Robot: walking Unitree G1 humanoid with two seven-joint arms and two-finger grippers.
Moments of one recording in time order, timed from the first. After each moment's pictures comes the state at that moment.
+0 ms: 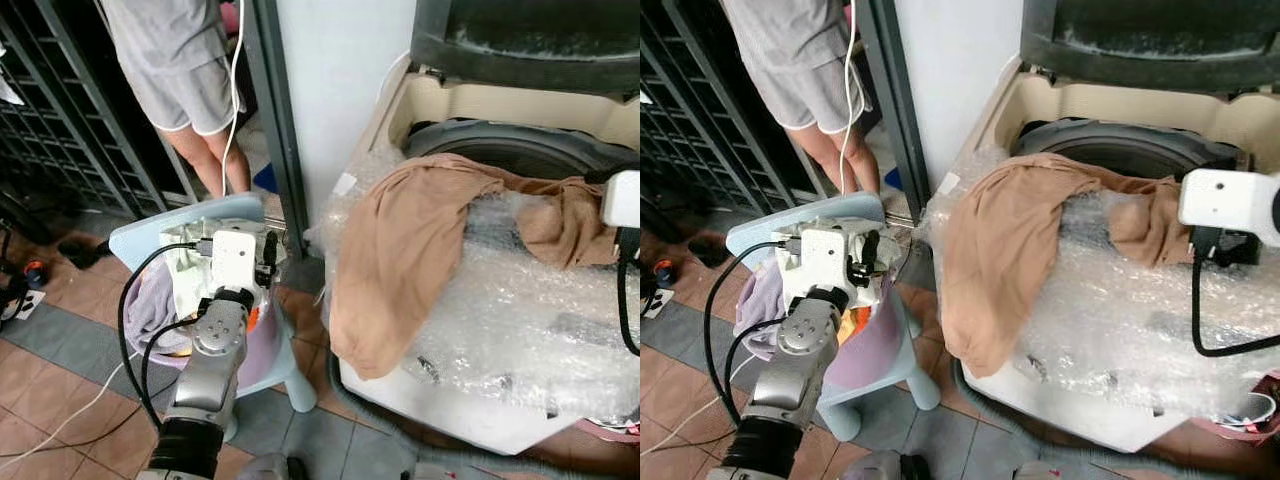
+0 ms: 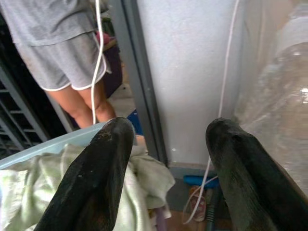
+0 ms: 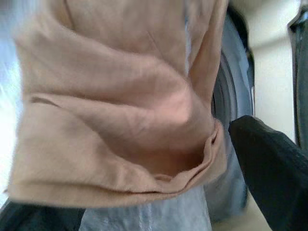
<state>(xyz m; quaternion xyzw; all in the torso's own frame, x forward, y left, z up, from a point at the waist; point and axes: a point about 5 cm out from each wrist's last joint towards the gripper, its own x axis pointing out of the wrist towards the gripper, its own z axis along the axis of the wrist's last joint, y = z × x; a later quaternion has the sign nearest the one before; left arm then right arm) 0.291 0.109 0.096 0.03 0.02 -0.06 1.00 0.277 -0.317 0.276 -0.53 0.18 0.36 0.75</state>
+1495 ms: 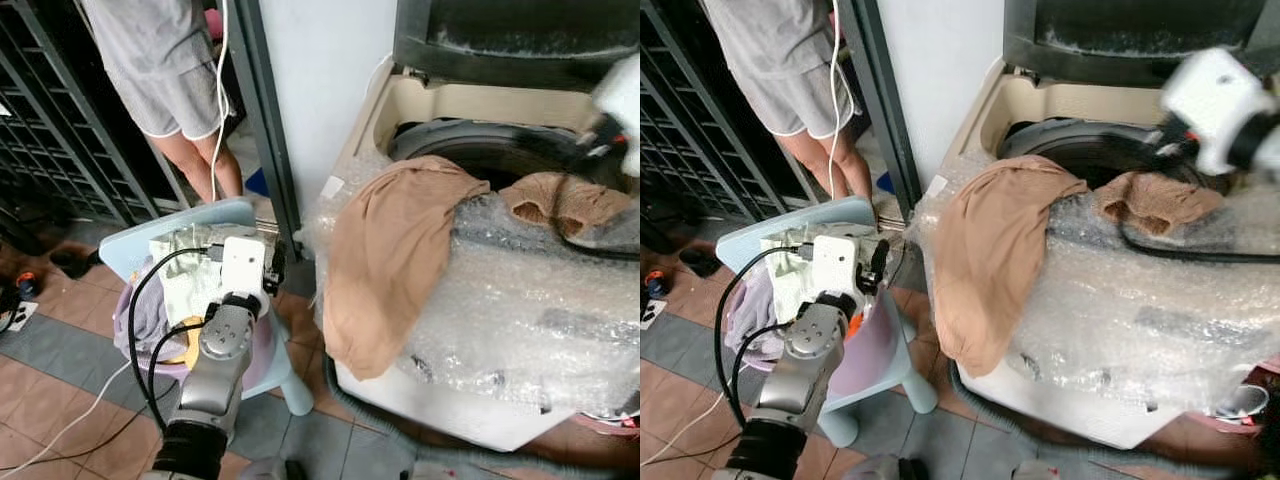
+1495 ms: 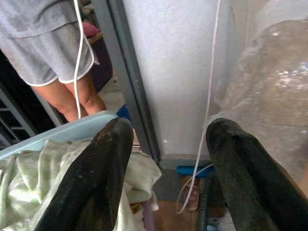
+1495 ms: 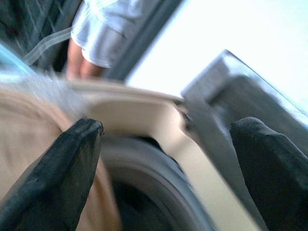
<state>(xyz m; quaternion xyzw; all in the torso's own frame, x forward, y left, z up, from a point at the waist) 0.289 0.107 0.089 0.04 0.03 -0.07 1.00 0.334 -0.242 0.283 -0.34 -0.07 0.27 0.90</state>
